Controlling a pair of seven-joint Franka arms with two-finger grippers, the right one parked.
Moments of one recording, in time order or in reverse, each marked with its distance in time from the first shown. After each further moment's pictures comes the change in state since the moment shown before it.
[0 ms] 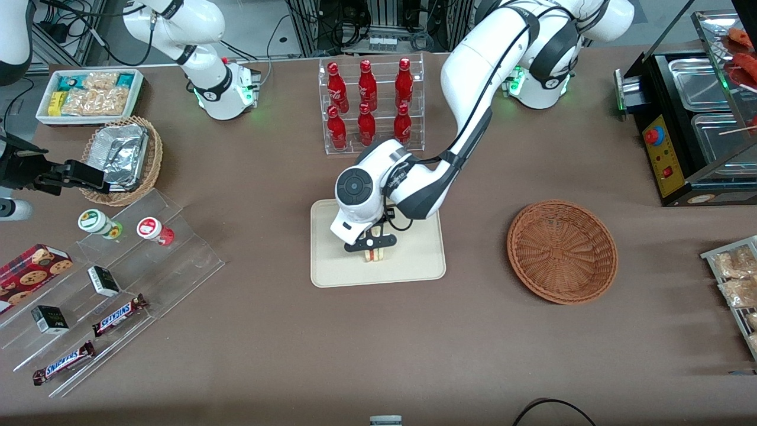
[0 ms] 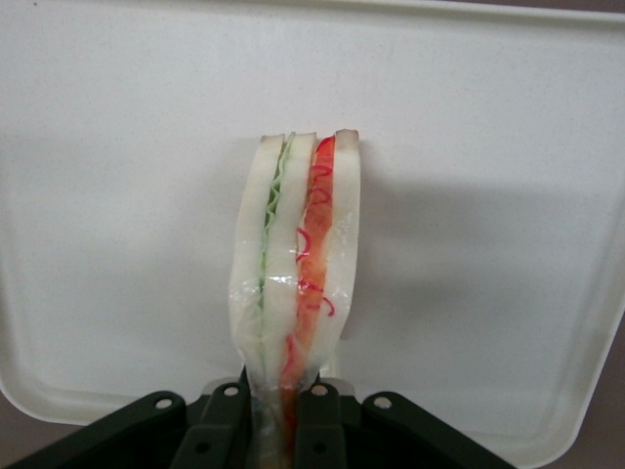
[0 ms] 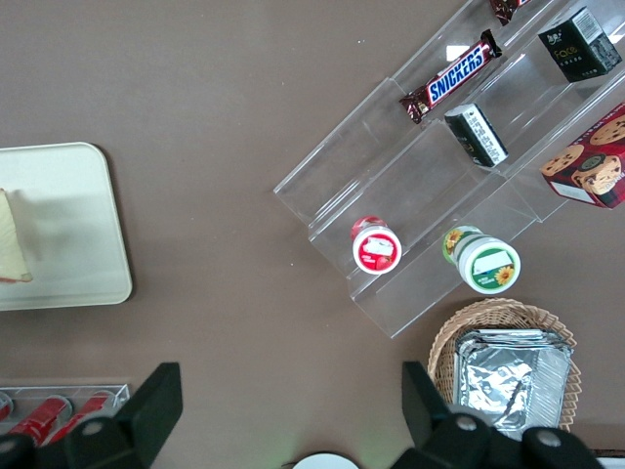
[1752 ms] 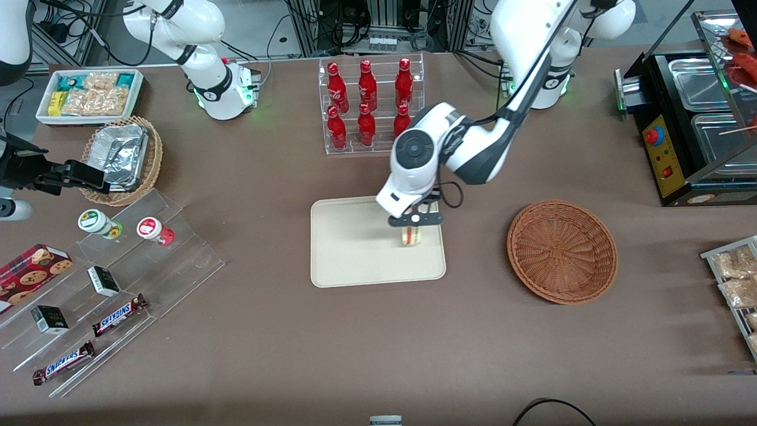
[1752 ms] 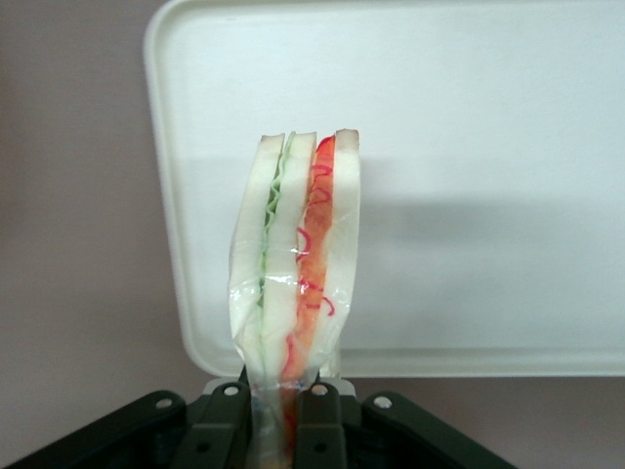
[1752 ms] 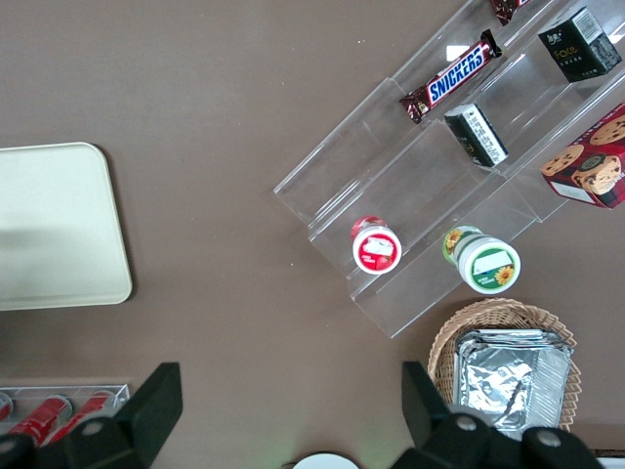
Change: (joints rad) arm 0.079 -0.392 -0.012 -0.551 0.014 0.180 0.154
